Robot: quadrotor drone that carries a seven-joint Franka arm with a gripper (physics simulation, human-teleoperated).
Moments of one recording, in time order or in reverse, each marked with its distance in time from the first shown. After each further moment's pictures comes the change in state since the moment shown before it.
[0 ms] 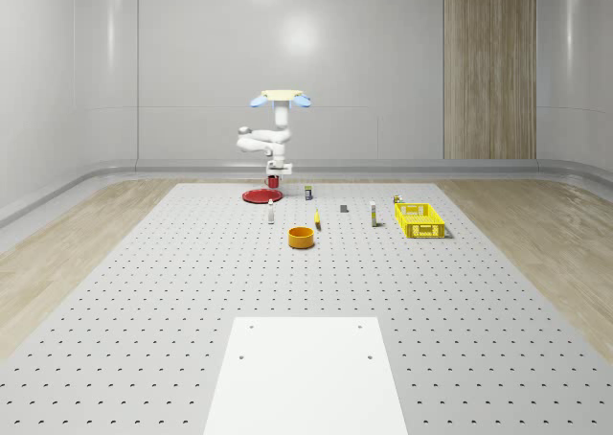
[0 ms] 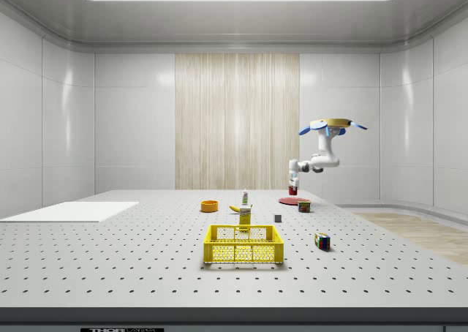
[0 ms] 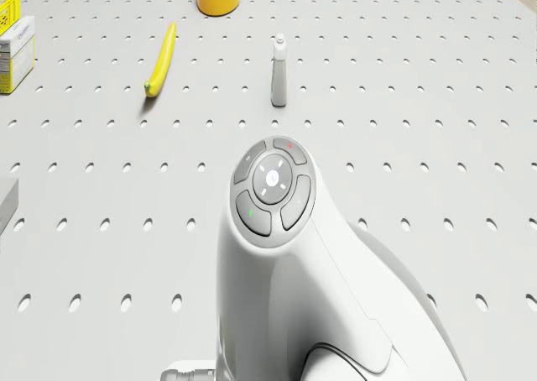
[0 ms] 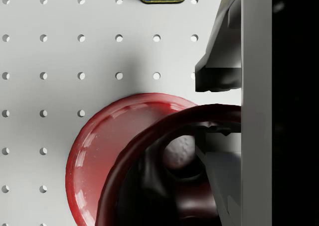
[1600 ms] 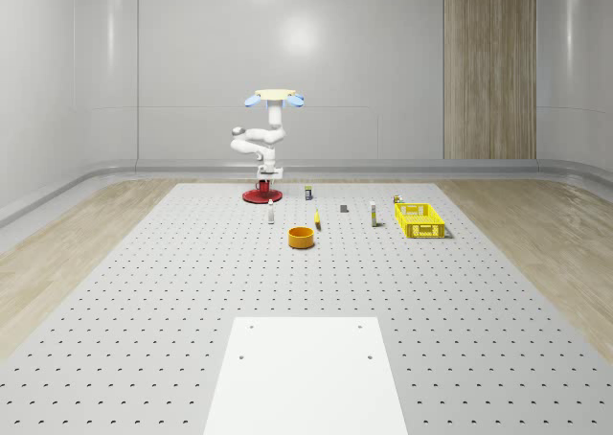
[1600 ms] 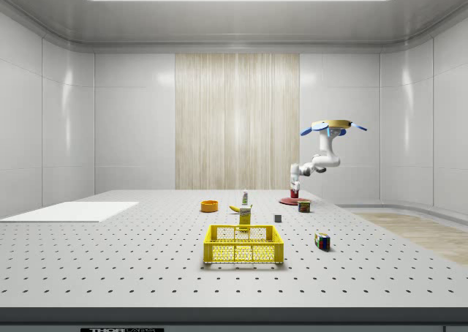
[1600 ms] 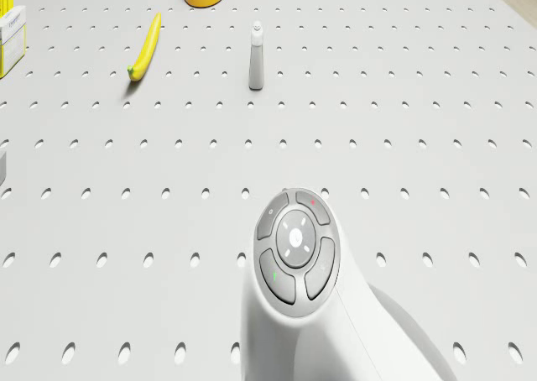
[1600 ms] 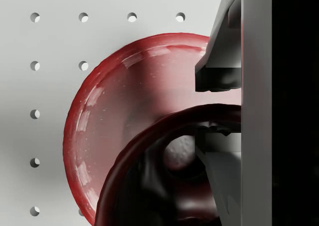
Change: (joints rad) arm 0.026 -0.017 -0.173 0.050 -0.160 0.077 -0.059
